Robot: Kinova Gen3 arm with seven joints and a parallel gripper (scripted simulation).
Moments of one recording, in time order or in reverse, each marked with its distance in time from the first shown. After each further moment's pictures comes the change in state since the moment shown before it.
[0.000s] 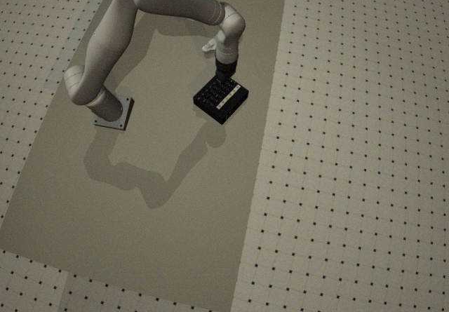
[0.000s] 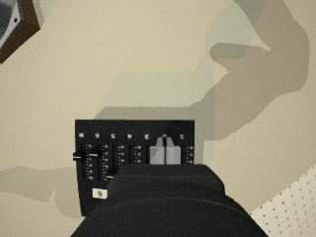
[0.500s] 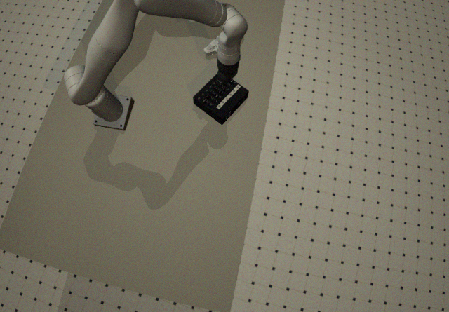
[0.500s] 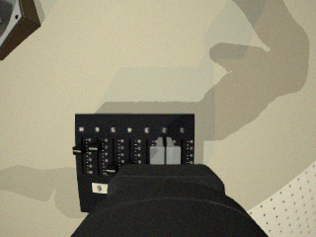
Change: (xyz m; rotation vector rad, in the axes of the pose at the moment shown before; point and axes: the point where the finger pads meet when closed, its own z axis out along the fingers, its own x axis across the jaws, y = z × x) arm 0.000 0.008 0.000 0.000 0.000 0.000
